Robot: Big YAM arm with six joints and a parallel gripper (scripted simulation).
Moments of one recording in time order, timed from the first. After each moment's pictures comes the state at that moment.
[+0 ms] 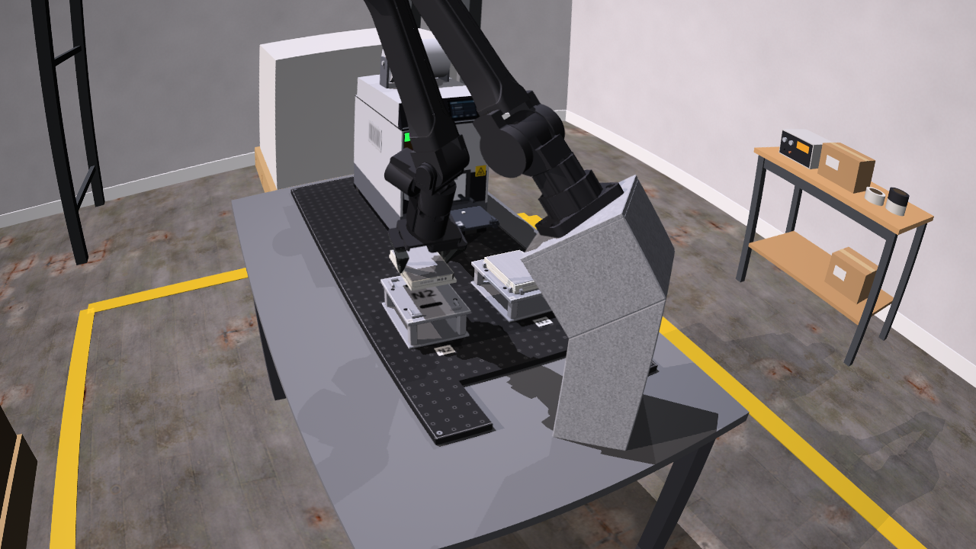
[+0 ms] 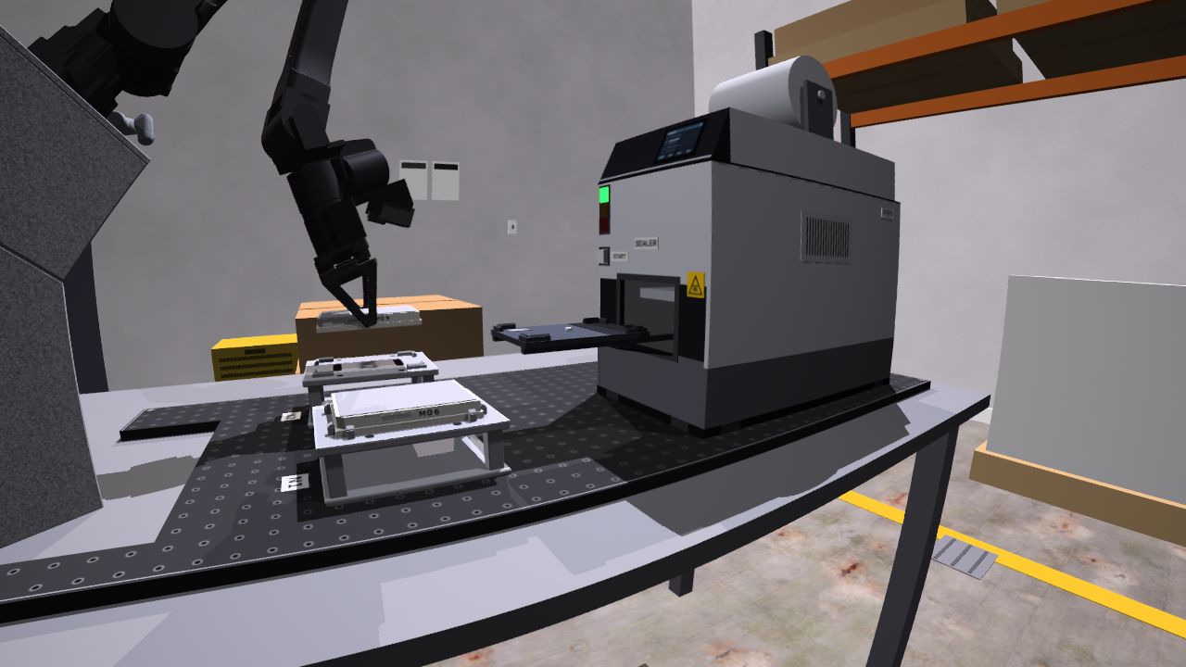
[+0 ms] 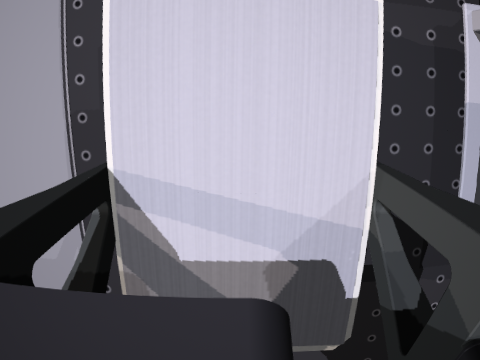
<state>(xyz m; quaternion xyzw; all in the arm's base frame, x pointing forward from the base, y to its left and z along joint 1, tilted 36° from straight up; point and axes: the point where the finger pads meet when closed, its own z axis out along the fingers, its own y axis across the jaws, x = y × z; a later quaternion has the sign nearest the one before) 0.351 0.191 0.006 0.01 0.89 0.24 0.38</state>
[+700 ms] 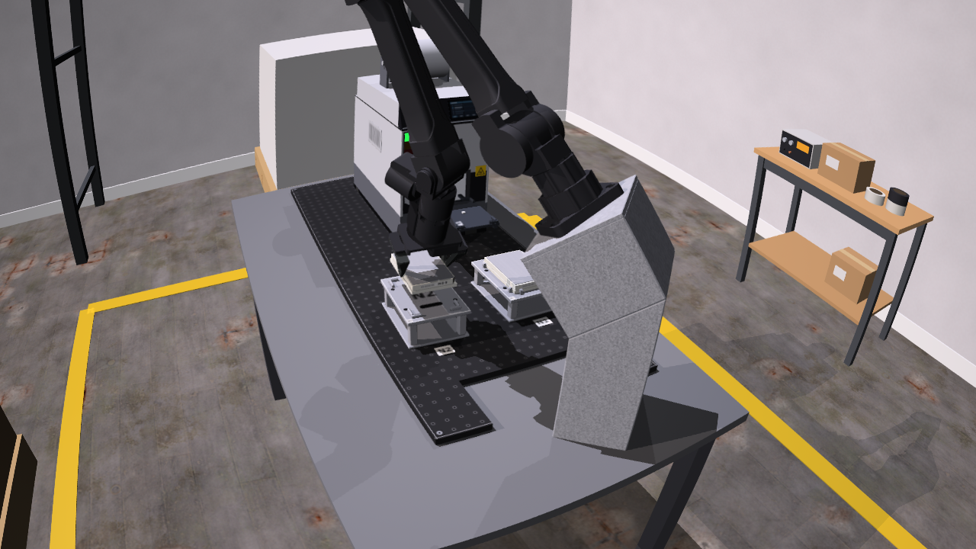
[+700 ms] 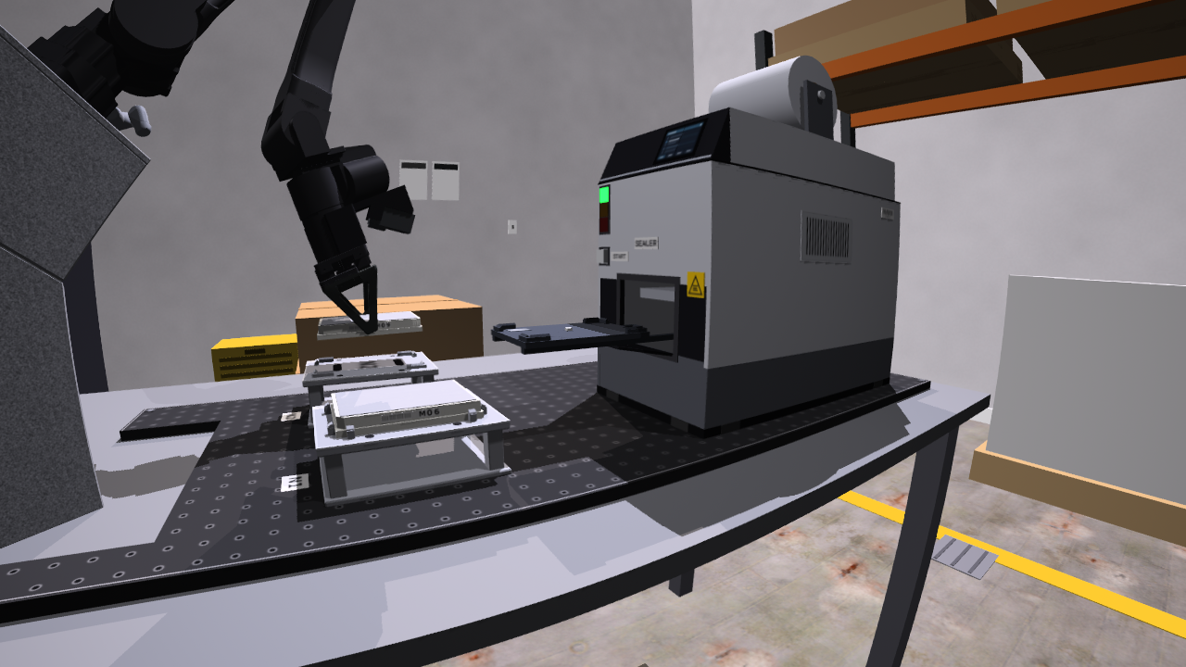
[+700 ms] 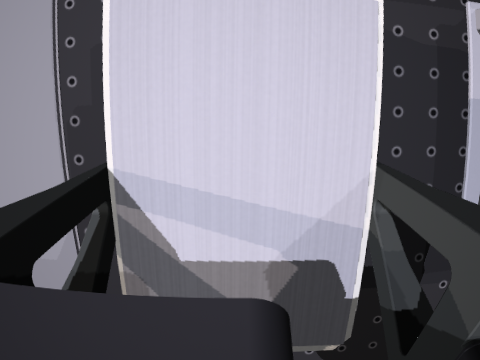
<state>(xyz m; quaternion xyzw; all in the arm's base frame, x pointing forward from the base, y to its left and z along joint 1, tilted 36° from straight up) 0.355 0.193 -0.001 0.01 0.89 0.24 0.38</state>
